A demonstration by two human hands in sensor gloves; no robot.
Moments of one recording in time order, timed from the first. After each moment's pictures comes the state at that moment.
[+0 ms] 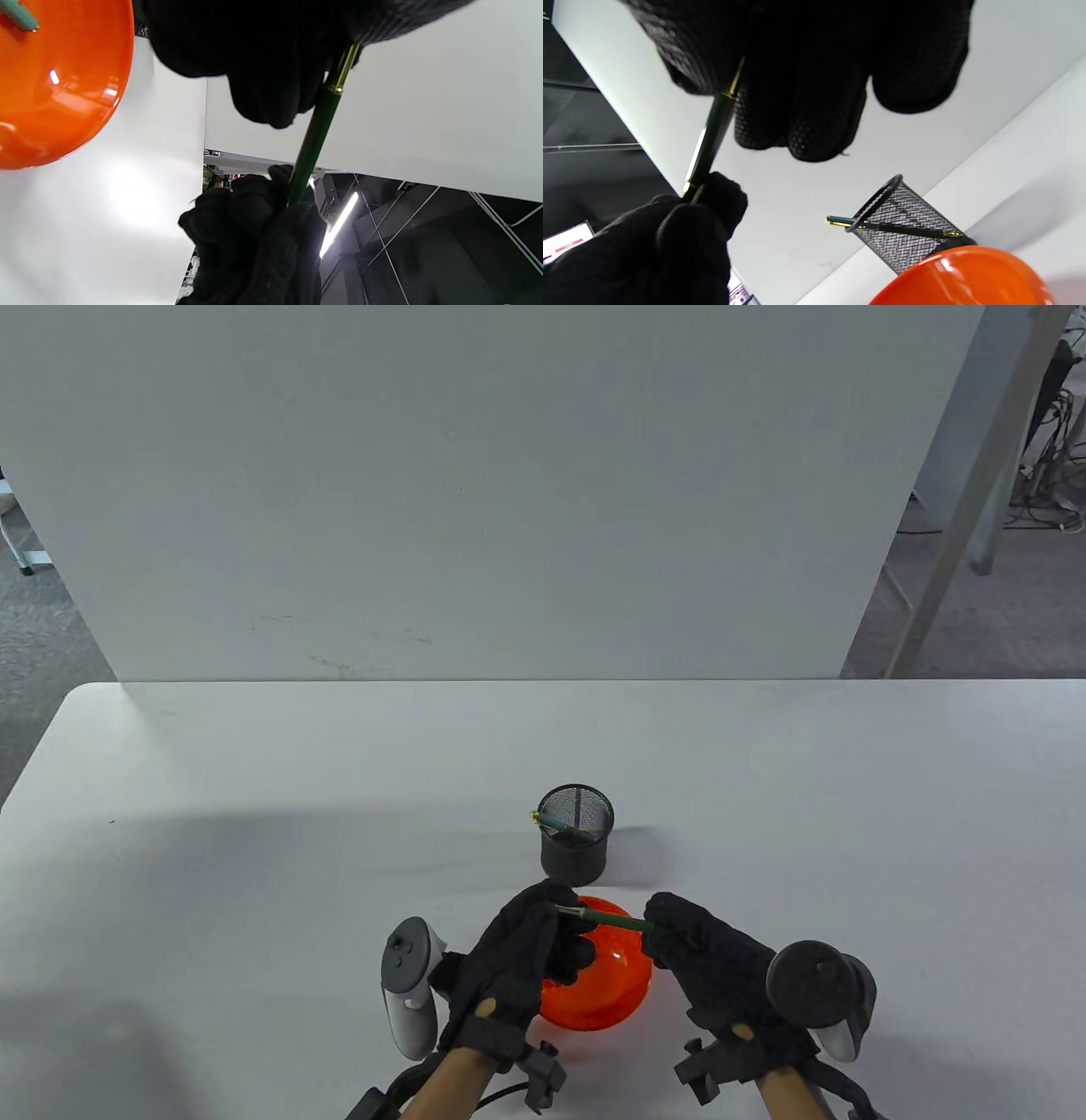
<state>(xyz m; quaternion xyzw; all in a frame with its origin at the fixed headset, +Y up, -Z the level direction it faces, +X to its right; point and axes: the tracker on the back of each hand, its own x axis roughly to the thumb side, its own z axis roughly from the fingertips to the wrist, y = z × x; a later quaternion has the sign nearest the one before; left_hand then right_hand) -0.106 -0.716 -0.351 -0.08 -0.15 0.76 0.62 0.177 -0.675 -0.331 0.17 -0.15 0.86 0.46</state>
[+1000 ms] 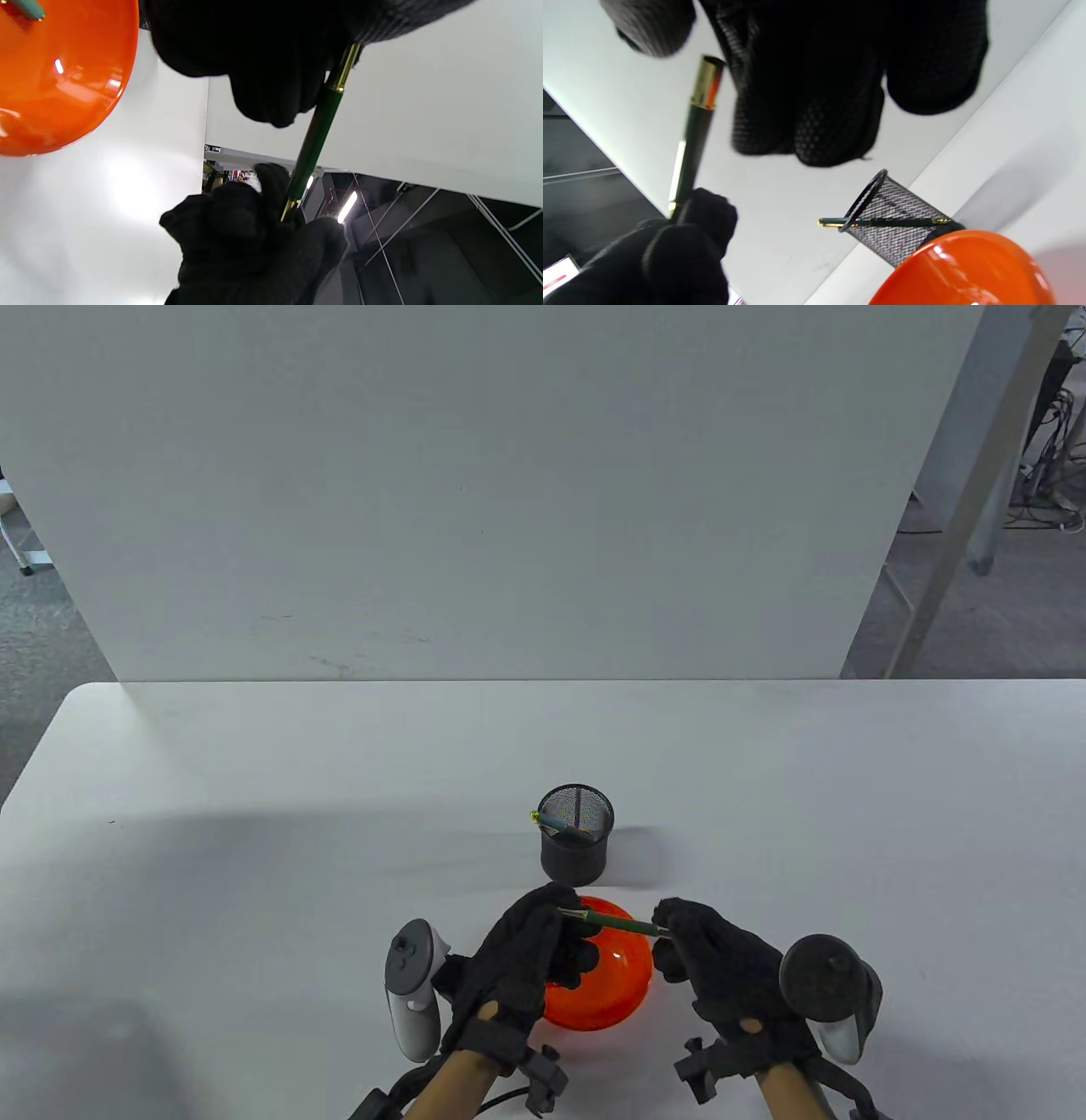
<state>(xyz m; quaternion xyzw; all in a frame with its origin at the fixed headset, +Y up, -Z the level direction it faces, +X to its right) -0.107 -0.719 -0.351 -0.09 -0.14 0.78 0.60 0.183 -0.679 -0.334 0.16 -0.13 0.84 0.50</state>
